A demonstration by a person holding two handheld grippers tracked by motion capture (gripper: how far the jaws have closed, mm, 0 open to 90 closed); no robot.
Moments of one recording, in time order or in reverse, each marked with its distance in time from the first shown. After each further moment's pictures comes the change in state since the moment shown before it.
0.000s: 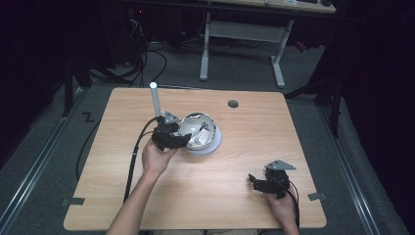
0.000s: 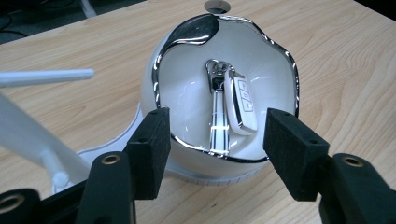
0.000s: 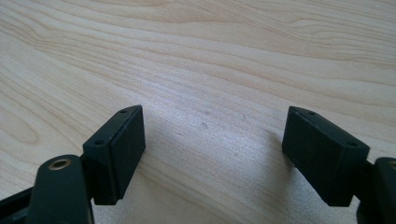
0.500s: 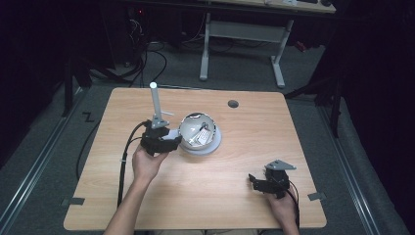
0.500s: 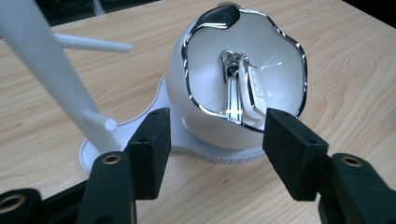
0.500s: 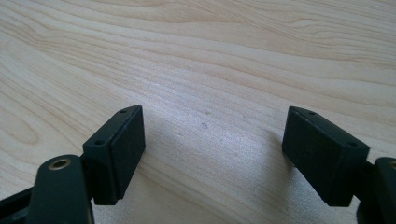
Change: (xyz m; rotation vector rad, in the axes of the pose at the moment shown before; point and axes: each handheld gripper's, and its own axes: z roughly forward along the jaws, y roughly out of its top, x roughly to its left) left arm 0.012 -0.019 -0.024 -0.028 0.016 -0.039; right arm 0.000 0.000 0.000 0.000 0.000 0.000
